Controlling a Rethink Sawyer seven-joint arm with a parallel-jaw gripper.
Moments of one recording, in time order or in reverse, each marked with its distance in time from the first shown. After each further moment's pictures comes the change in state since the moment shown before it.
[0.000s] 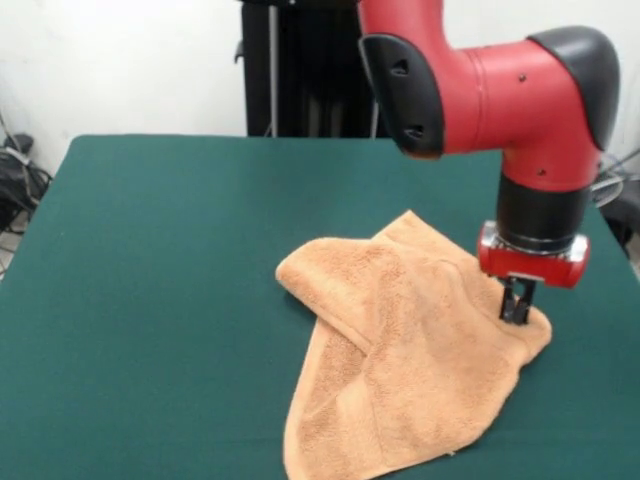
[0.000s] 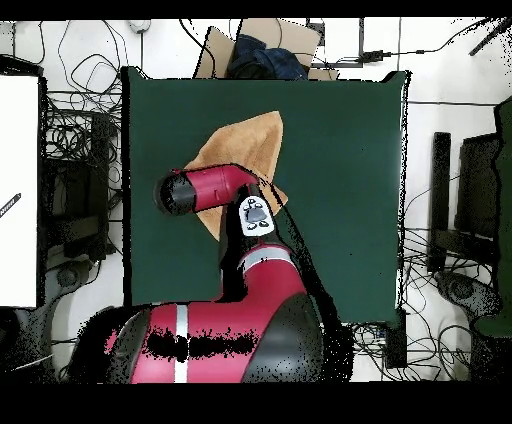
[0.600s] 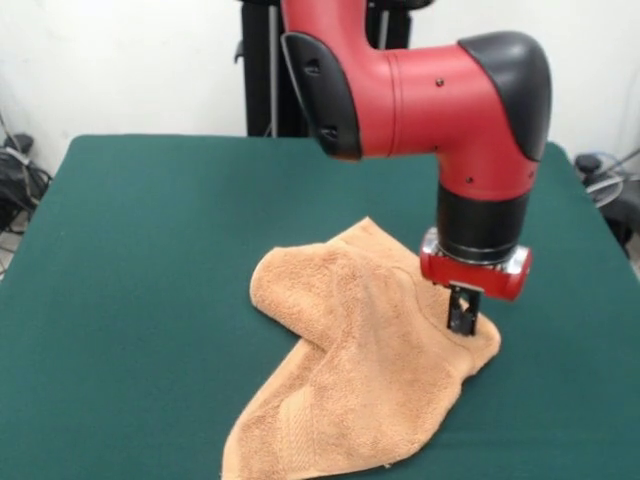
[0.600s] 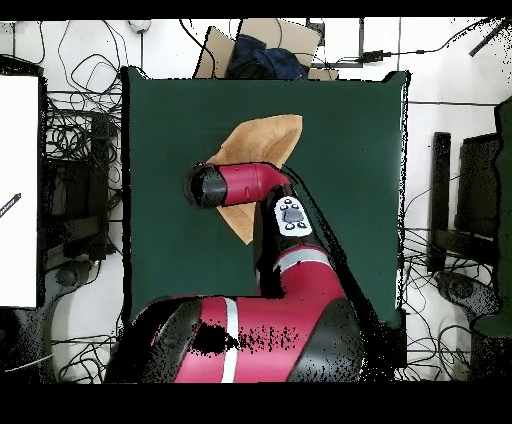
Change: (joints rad) arm -0.098 0.002 0.008 0.000 0.000 0.000 0.000
